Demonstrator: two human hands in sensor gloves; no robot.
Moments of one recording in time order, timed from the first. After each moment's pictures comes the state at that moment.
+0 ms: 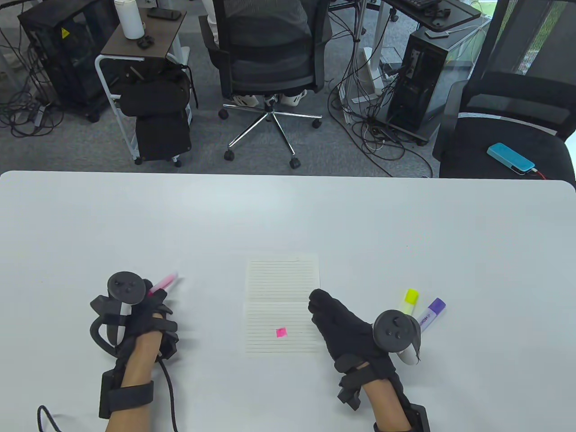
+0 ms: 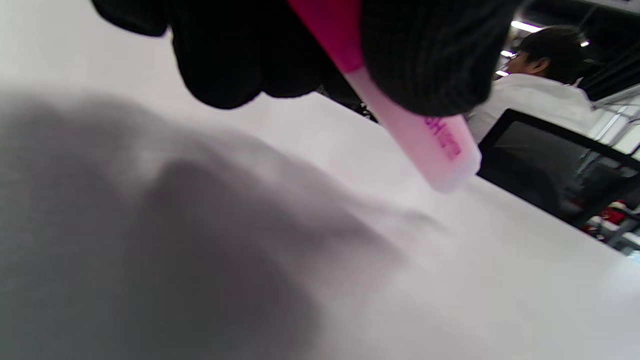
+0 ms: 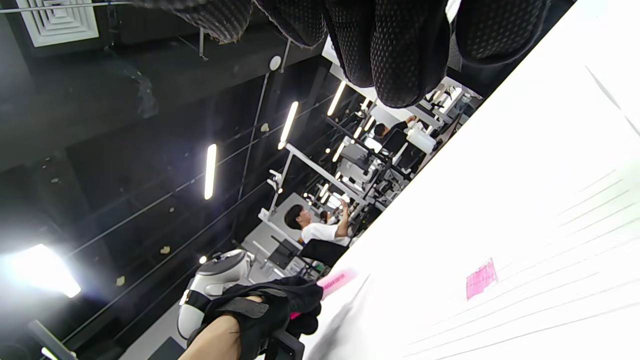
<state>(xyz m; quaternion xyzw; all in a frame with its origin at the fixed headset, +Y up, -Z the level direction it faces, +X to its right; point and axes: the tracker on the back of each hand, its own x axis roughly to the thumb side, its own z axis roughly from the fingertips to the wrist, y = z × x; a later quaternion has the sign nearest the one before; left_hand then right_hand) -0.338 -0.754 -0.325 -0.01 0.33 0.21 0.92 0.139 -0.729 -0.279 0.27 0.01 0.82 0.50</state>
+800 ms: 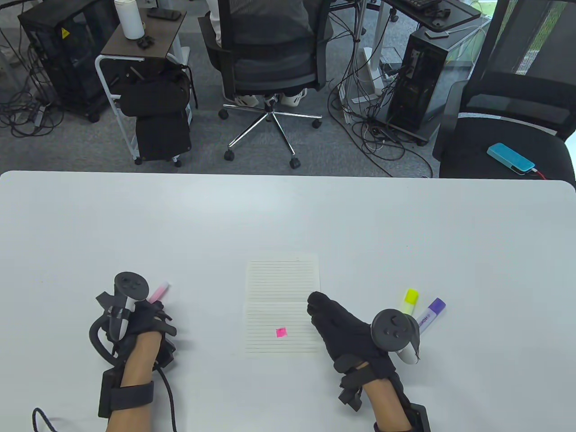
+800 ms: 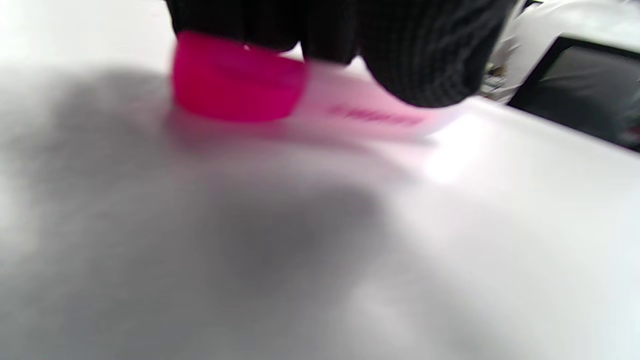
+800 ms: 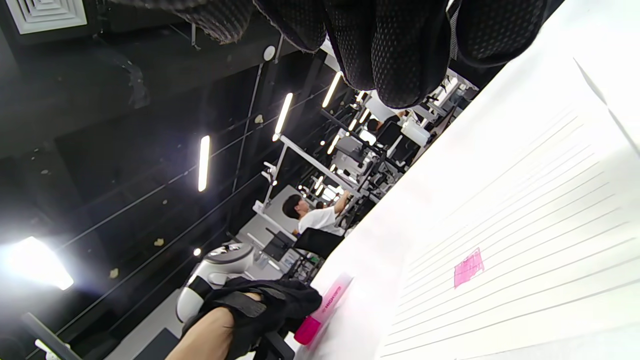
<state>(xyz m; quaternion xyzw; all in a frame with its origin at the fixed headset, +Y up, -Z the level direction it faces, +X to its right) -0.320 -0.746 -0.323 -0.06 0.30 0.18 0.94 0.139 -0.730 -0.279 0.27 0.03 0.83 0.49</state>
